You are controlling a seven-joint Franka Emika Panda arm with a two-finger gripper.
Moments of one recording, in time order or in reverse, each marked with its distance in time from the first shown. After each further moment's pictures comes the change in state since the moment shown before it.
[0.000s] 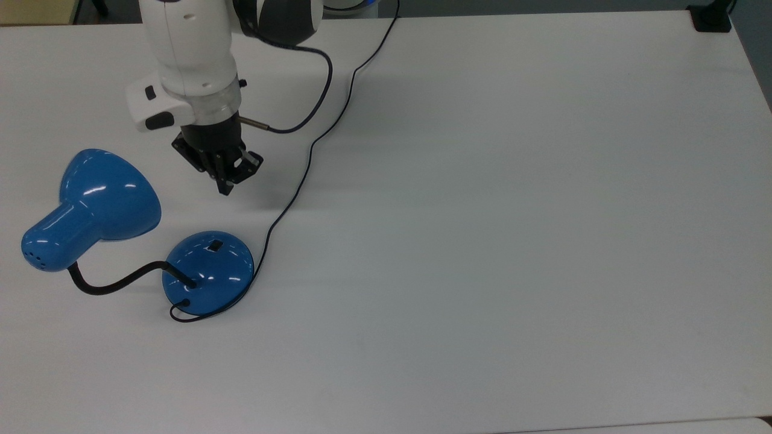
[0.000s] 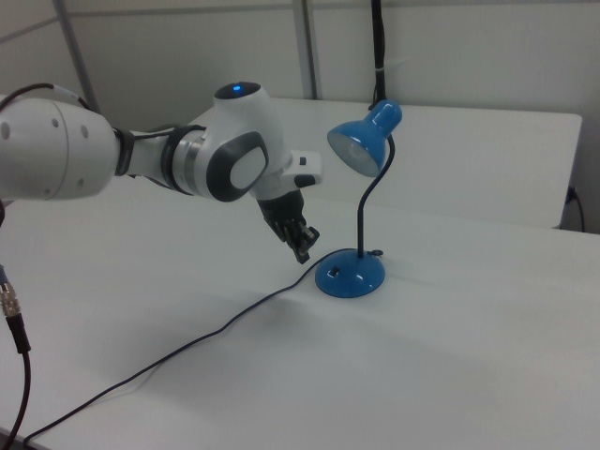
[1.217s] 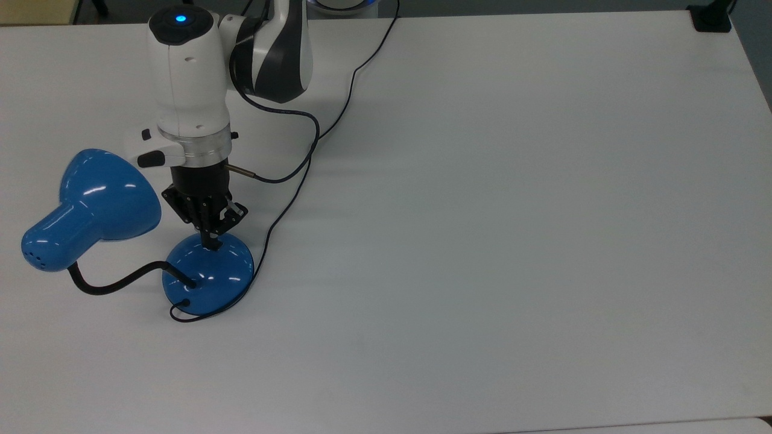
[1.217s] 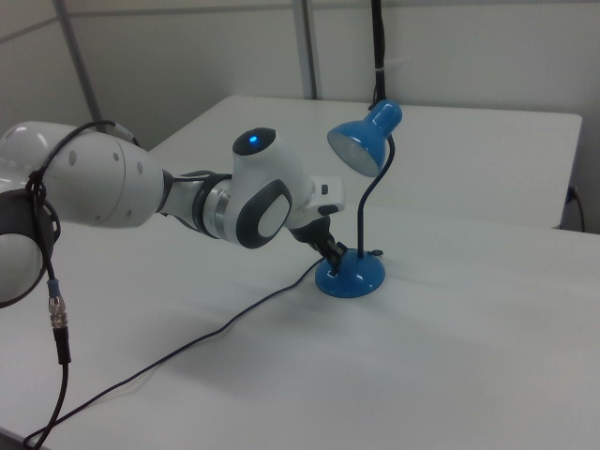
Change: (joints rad) arm -0.030 0.157 0.000 0.003 0.000 0.379 0.026
